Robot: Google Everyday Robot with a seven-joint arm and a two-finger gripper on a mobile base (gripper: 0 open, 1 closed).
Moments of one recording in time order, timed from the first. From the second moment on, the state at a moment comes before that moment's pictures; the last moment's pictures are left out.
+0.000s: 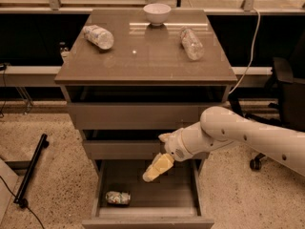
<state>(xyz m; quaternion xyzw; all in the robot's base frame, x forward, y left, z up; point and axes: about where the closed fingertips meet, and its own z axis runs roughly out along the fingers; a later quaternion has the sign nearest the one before) 0.509 -0.016 0.623 -0.49 0.77 0.31 0.26</state>
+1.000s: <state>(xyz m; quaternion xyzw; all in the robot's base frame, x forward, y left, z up) 0.505 0.003 0.578 -0.48 0.78 0.31 0.24</state>
